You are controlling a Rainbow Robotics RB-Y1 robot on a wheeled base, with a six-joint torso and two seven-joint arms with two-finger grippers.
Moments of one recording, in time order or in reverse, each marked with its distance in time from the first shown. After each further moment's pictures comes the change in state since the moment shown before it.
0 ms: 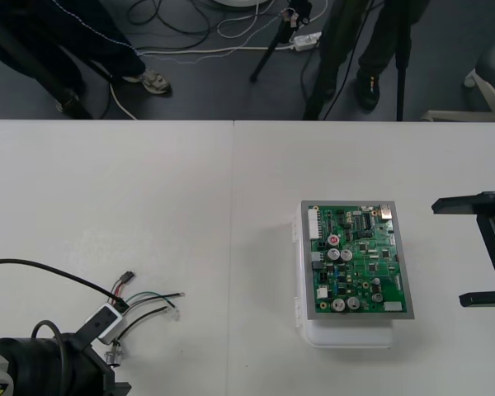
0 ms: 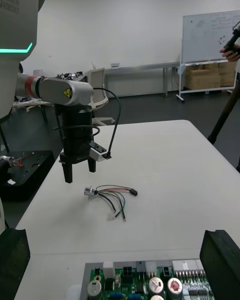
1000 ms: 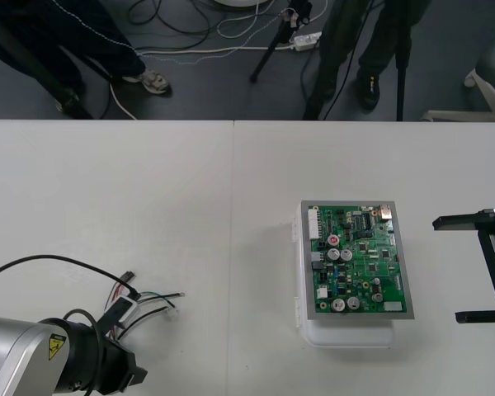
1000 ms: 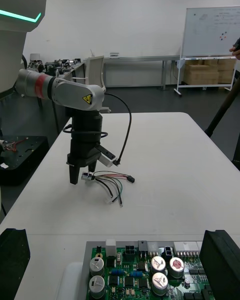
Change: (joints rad) right arm 0.055 -0.001 0.000 0.000 0.028 0.000 0.120; left arm -0.154 -0.216 0.018 0.282 -0.139 -0.077 0.014
